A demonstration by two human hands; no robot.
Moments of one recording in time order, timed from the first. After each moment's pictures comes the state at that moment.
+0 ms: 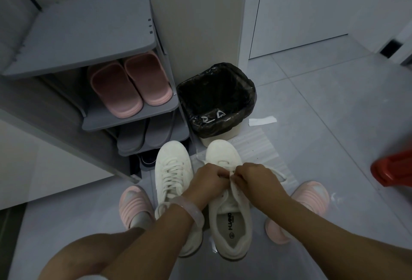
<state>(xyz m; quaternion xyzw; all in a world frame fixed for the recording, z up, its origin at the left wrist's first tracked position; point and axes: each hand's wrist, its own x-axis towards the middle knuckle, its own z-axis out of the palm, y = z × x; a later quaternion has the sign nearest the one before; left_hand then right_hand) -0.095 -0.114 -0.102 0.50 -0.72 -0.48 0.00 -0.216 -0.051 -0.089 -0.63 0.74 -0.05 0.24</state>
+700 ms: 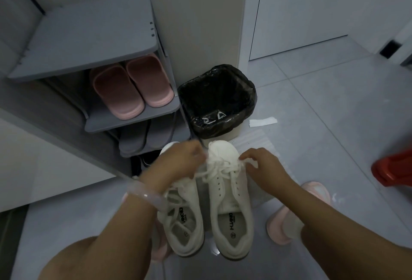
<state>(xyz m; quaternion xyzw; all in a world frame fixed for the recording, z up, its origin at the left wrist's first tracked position) -0.061 -0.152 -0.022 0.53 -0.75 -0.39 -0.08 -0.237 -0.063 -0.094 -0.53 0.76 -0.22 0.32</state>
